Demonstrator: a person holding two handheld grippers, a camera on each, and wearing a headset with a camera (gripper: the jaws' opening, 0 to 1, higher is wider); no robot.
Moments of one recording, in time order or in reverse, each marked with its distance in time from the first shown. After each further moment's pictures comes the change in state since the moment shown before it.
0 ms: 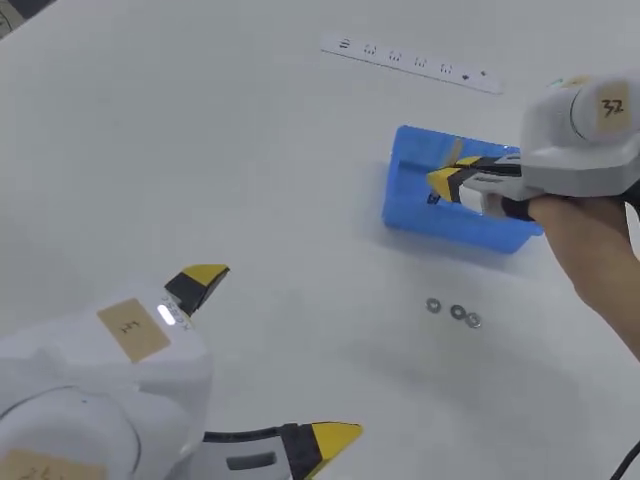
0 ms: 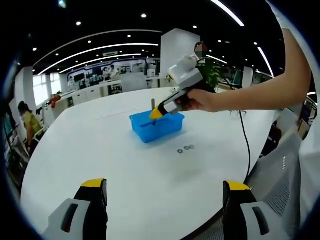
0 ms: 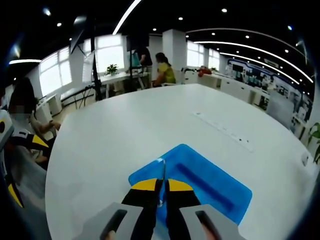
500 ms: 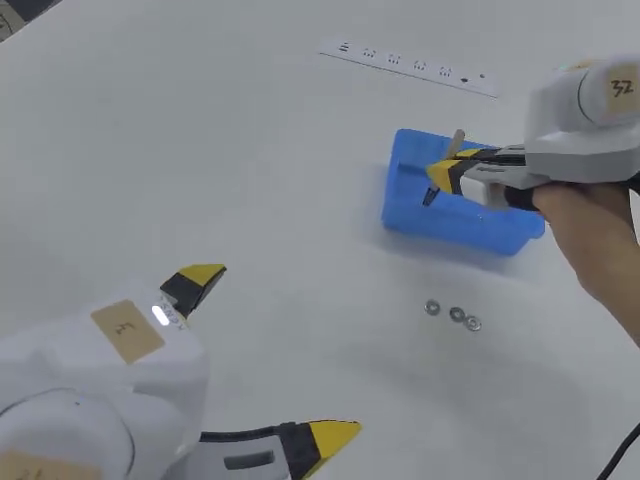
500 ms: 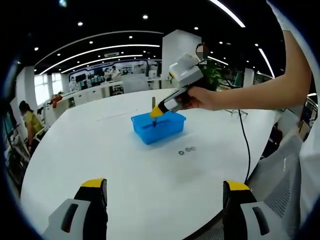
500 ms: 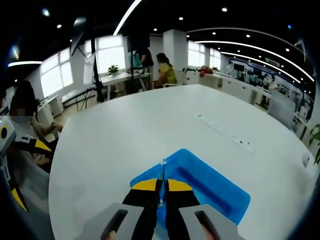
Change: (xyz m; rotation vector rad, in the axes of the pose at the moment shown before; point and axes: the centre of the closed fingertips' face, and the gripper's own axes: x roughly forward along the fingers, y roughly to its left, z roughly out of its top) left arm -0.001 0.002 0.002 -0.008 -0.011 0.009; right arm 0.002 -0.005 0.008 0.011 0.003 0.017
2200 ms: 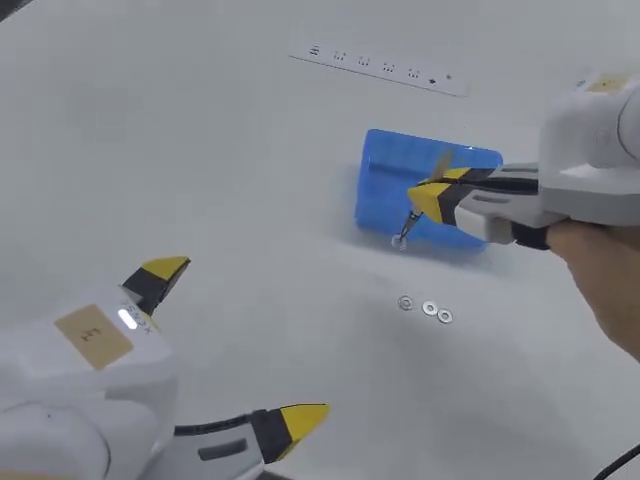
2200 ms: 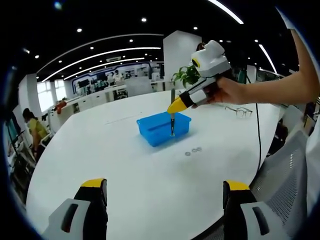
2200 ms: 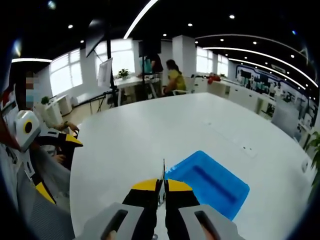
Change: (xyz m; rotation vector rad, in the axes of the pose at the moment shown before) left arm -0.001 0.008 0.003 0.036 -0.016 0.052; right arm -0.059 0.053 0.012 -0.045 -0.048 0.057
